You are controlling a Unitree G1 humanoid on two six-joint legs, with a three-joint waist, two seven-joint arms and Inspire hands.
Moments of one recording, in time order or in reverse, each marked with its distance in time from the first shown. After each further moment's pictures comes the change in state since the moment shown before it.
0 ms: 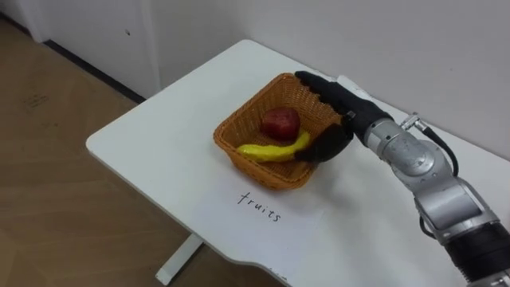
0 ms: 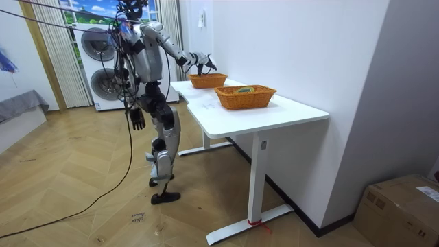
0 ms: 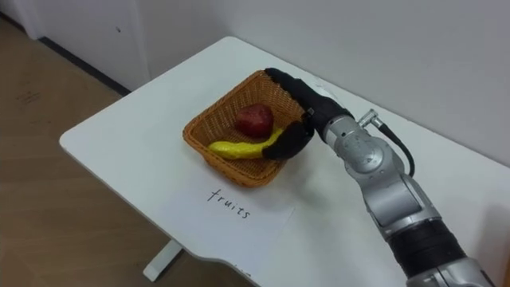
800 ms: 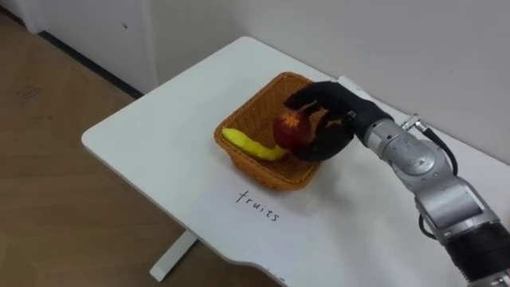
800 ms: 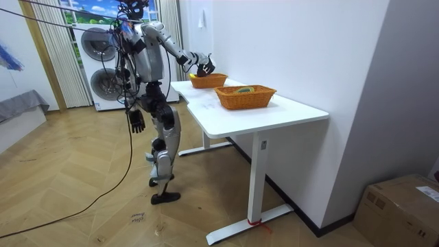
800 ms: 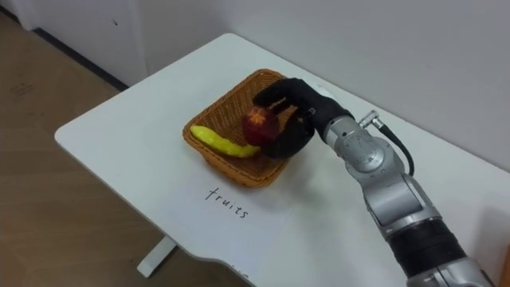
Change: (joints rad) left arm 0.008 0.000 -0.007 0.050 -0.039 -0.004 0.010; right arm 0.000 0.000 0.016 0.010 0.019 0.001 0.001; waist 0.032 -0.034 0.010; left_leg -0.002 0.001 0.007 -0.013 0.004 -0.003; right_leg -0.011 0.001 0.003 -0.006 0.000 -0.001
